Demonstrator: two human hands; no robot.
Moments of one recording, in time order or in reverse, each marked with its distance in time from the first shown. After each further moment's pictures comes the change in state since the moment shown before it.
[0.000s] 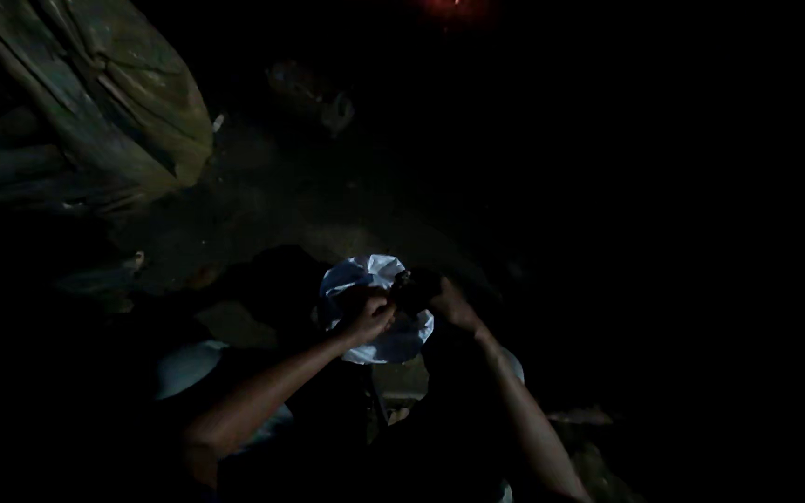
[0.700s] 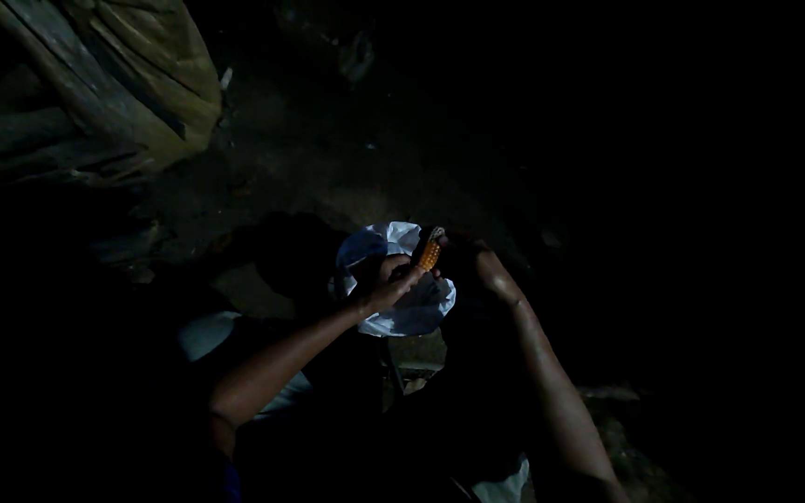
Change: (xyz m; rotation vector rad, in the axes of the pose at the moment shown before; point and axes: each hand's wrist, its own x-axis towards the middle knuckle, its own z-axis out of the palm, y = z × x) left_hand -0.001 -0.004 -0.002 -0.079 0.148 0.240; right_hand 0.003 0.005 -0.002 0.542 -0.054 -0.019
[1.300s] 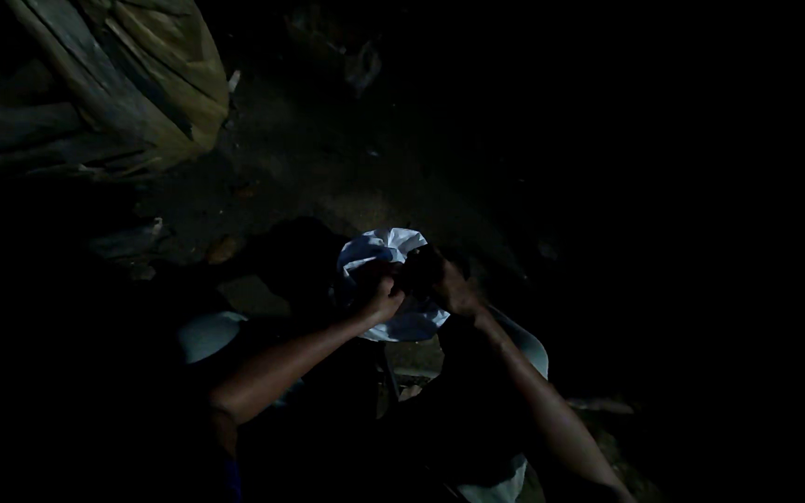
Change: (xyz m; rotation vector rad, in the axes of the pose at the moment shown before) left_hand -0.003 -0.015 0.010 0.223 -0.057 -0.369; right_hand -0.003 0.014 0.031 -0.660 0.056 0.023
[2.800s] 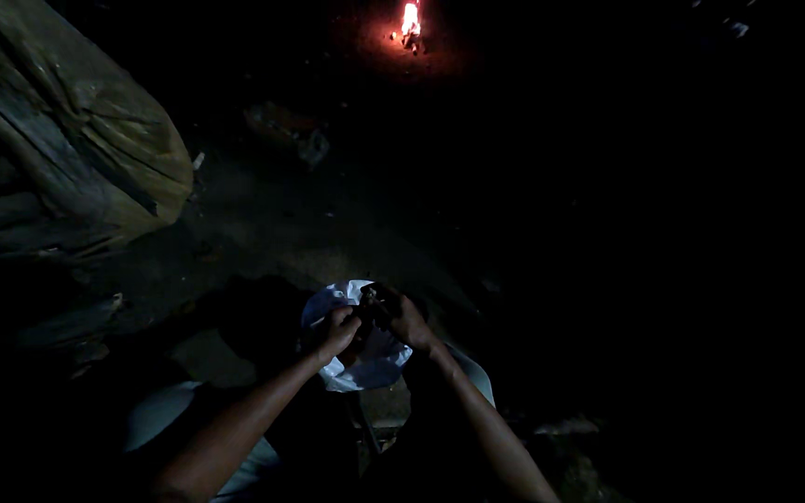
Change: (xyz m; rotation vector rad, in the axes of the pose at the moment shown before) left_hand 0.008 0.008 -0.018 -0.383 0.061 0.141; right_hand 0.013 -0.006 -0.011 0.144 0.028 -0.098
